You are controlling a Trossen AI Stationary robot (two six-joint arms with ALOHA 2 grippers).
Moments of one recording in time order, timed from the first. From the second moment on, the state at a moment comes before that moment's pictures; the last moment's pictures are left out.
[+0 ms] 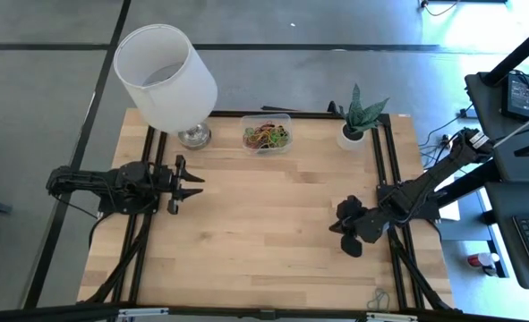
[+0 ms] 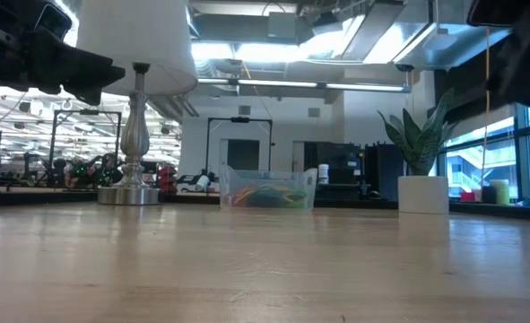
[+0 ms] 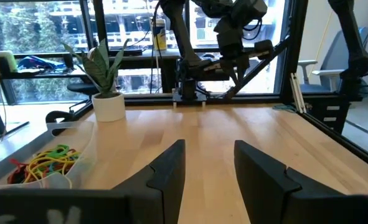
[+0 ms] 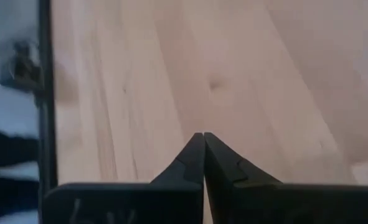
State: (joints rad) left arm -0.04 0.01 0.01 0.02 -0.04 0.00; right arm 0.65 1.09 0.67 -0.49 0.33 0.91
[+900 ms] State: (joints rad) left arm -0.04 0.01 0.01 0.02 -0.04 0.00; right arm 1.00 1.61 1.22 -1.10 -0.06 1.07
